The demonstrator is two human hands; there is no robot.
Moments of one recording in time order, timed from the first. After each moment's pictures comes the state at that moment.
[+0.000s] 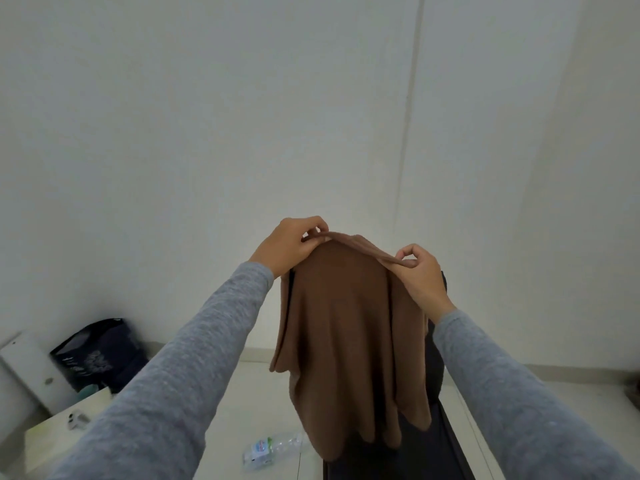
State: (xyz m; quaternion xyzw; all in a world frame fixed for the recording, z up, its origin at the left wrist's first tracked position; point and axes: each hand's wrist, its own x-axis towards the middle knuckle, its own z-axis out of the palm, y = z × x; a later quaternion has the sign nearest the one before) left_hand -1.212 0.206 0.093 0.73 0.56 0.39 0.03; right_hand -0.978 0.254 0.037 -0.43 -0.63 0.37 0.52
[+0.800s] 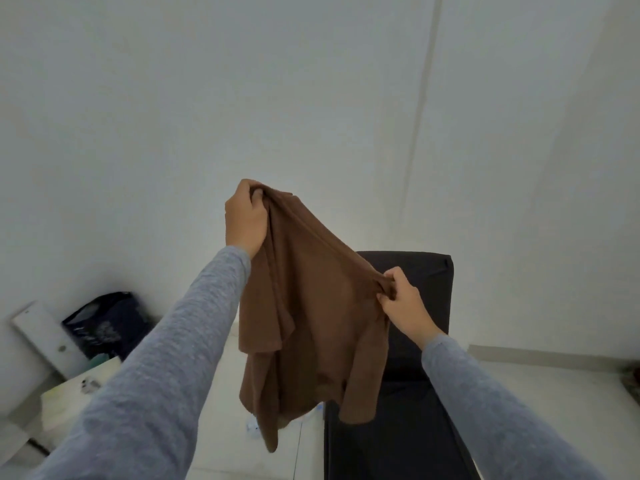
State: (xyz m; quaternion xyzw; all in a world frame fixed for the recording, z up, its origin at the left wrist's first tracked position) left_hand -1.259 0.201 0.085 0.48 0.62 0.62 -0.03; right_hand -0.994 0.233 -0.025 -0.48 -0.72 0.37 0.35
